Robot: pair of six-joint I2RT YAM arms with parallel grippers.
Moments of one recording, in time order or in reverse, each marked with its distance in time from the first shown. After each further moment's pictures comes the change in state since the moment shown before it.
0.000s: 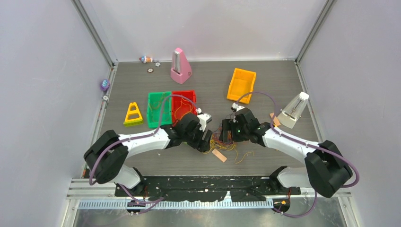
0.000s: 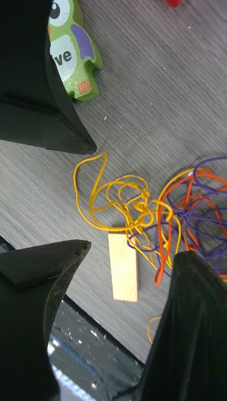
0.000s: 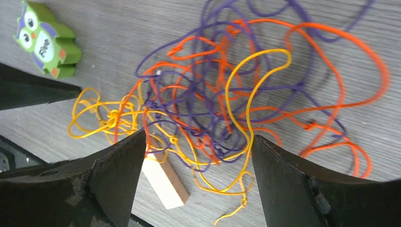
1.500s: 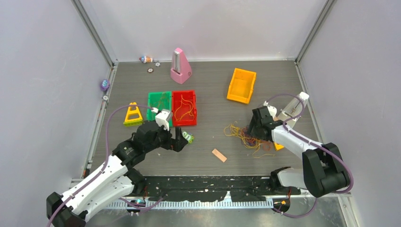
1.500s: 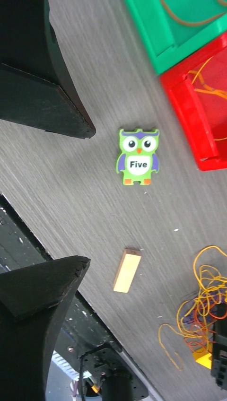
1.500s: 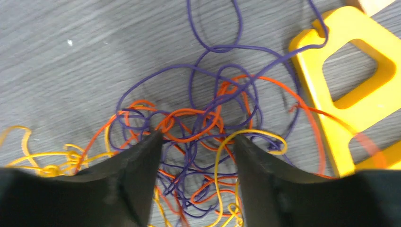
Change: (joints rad) left arm 0.180 -0.756 -0.191 -0.281 -0.142 -0.078; right arm -0.280 0.013 -0.030 -0.136 0.358 0.118
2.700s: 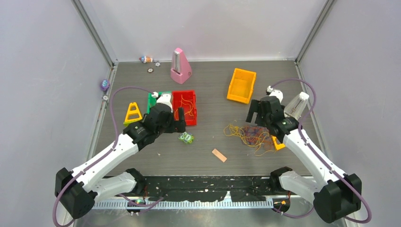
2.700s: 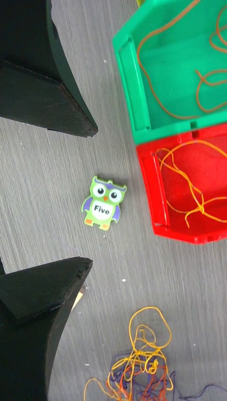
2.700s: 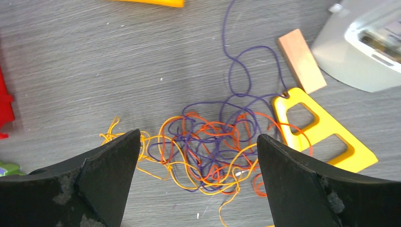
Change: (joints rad) left arm -0.006 0.336 0.286 -0.110 -0.299 -0.114; right arm 0.048 -0.243 0.198 -0.143 0.035 -0.181
